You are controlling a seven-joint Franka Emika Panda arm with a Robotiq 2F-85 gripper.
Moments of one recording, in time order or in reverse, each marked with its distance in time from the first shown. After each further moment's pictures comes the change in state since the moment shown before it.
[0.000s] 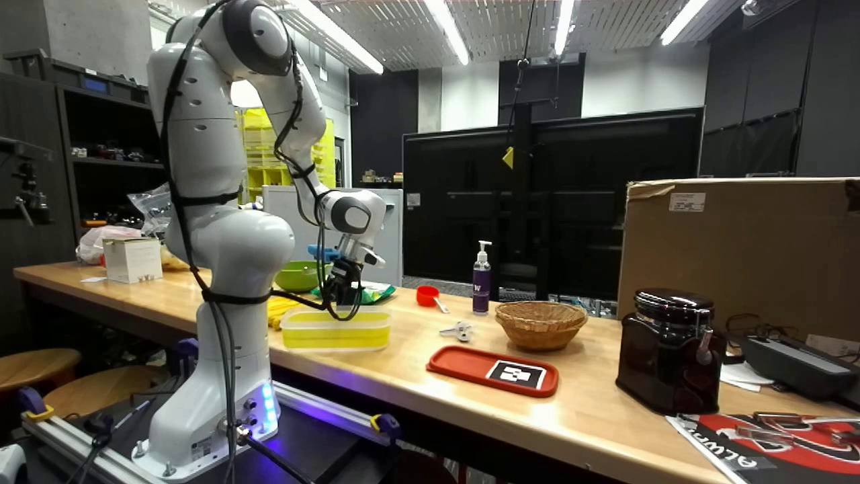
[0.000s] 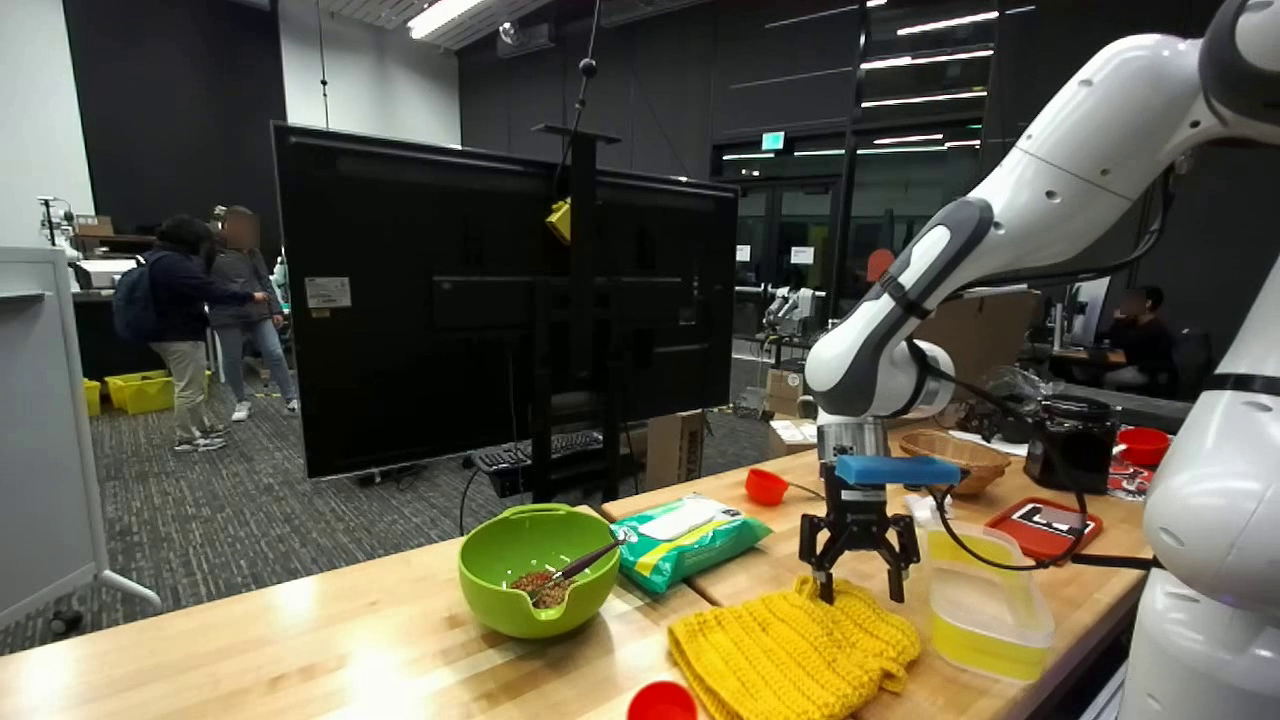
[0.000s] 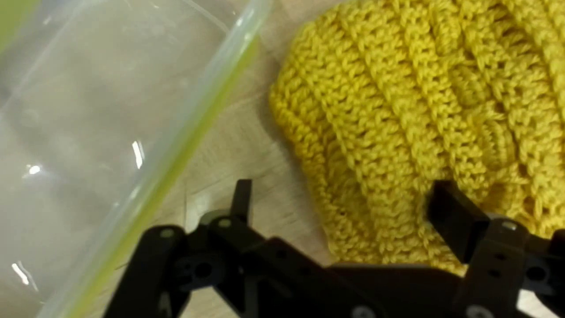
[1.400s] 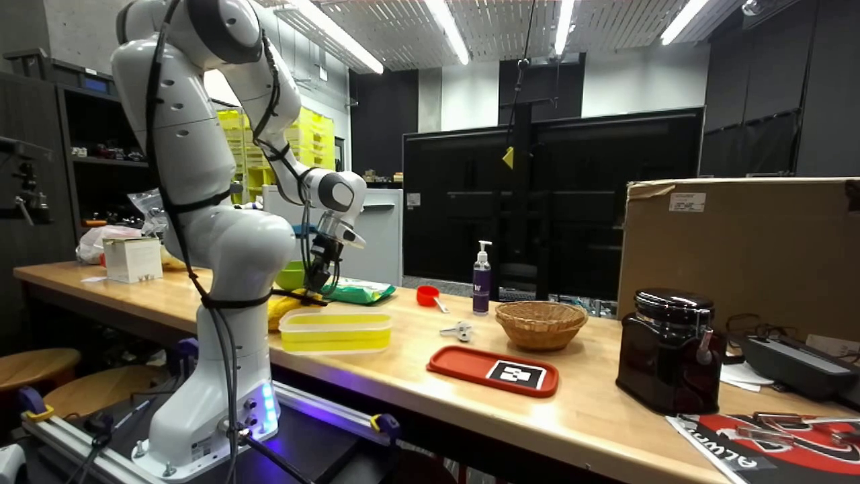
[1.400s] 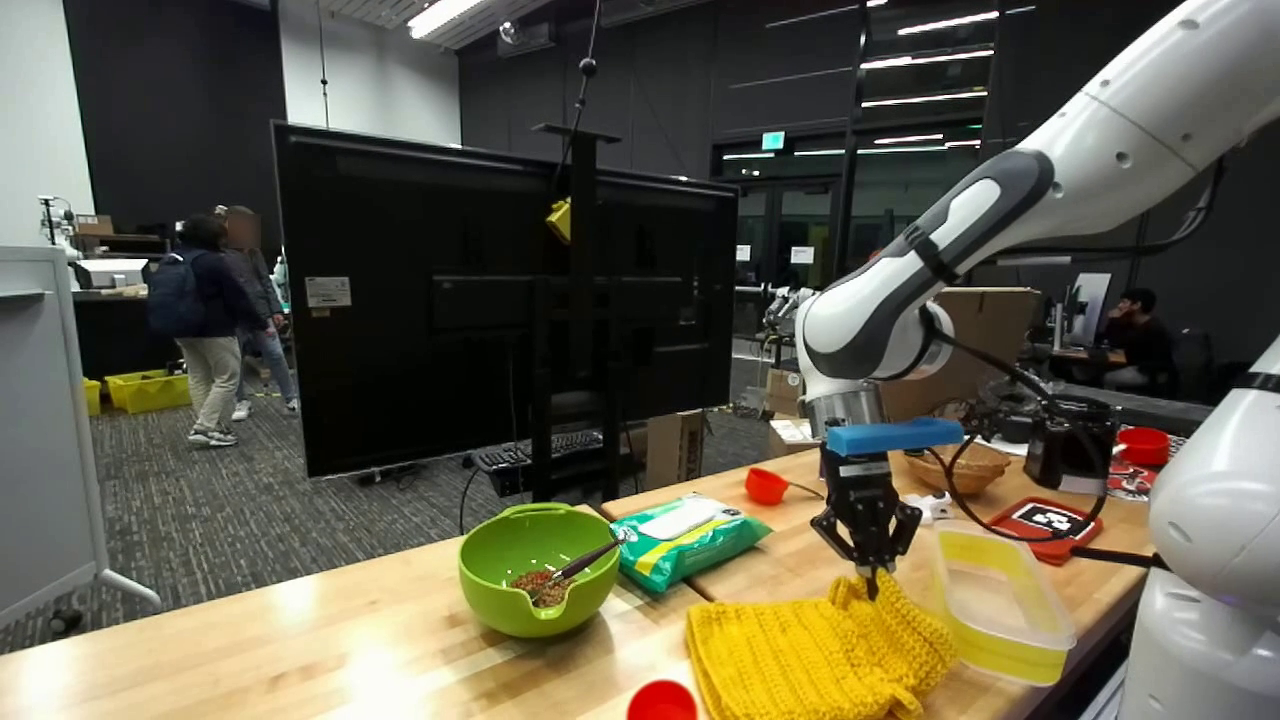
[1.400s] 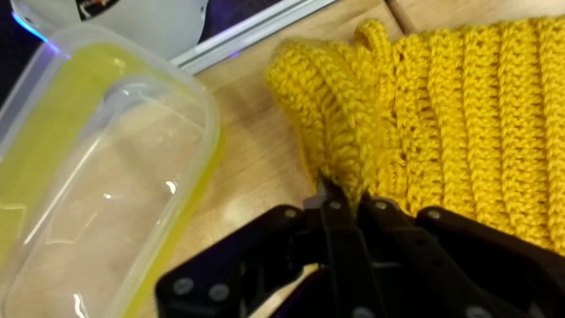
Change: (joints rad) arm 0.033 -0.178 0.110 0.020 -0.026 -0.278 0.236
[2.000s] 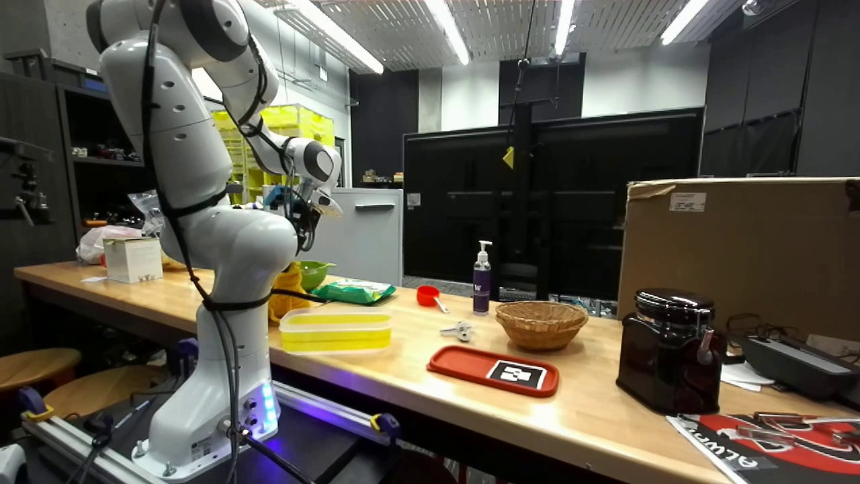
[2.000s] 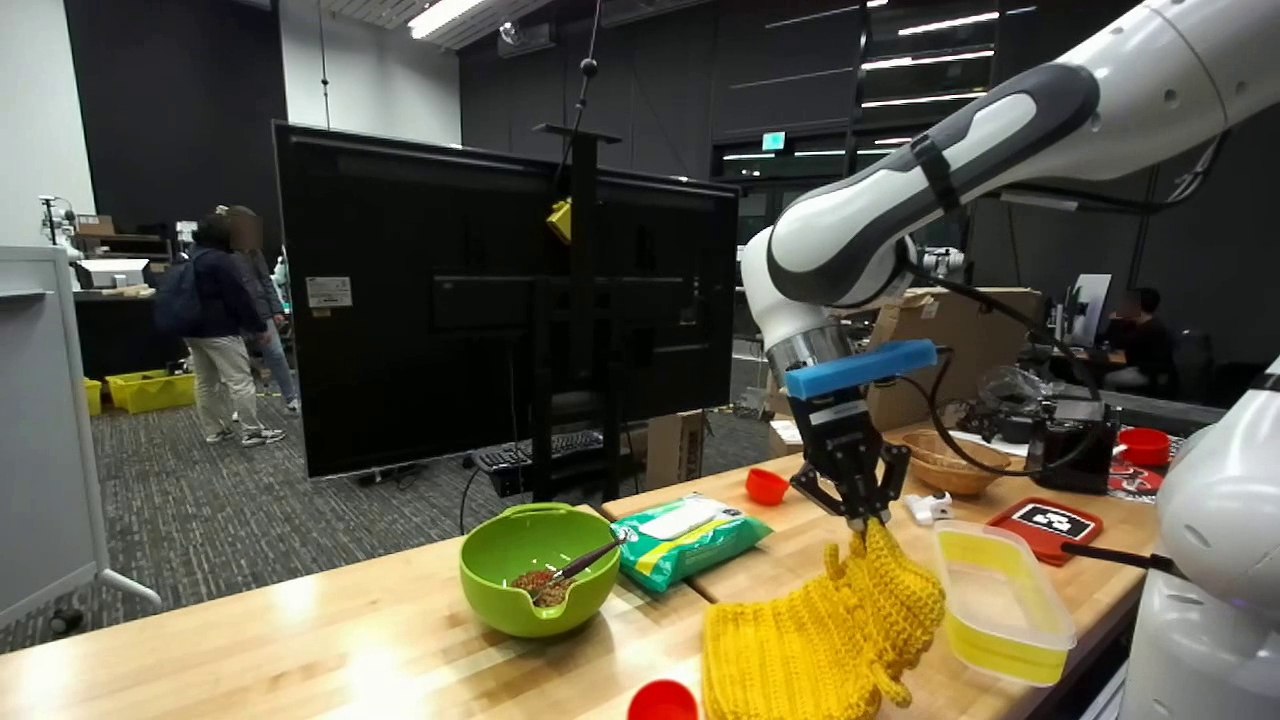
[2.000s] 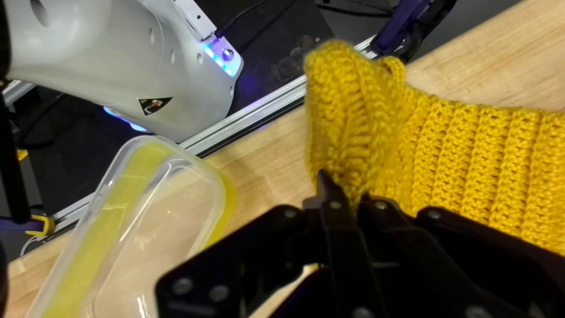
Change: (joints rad) arm 0.063 -0.049 0.121 0.193 0.001 -0.327 0.237
